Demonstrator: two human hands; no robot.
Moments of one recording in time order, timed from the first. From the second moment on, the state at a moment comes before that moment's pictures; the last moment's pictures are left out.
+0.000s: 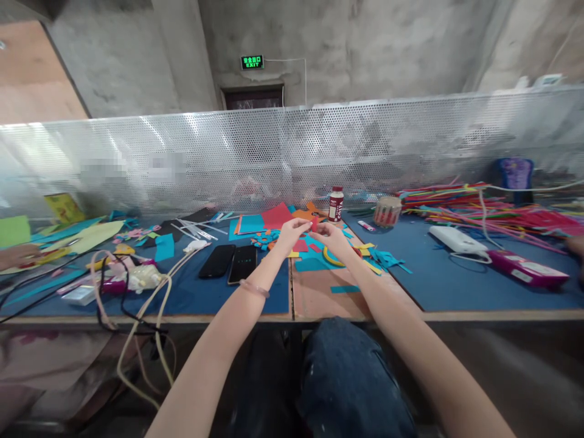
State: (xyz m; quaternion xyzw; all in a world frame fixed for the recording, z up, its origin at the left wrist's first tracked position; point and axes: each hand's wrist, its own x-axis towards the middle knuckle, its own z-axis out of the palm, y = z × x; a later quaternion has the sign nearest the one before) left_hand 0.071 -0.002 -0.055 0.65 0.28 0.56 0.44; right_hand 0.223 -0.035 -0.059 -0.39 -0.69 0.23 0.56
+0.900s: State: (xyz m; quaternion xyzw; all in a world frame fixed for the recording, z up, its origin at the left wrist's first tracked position) left_hand 0.072 0.003 -0.054 0.55 0.18 0.59 0.57; right_hand 0.217 -0.040 -0.058 -0.39 -0.67 0.17 0.61
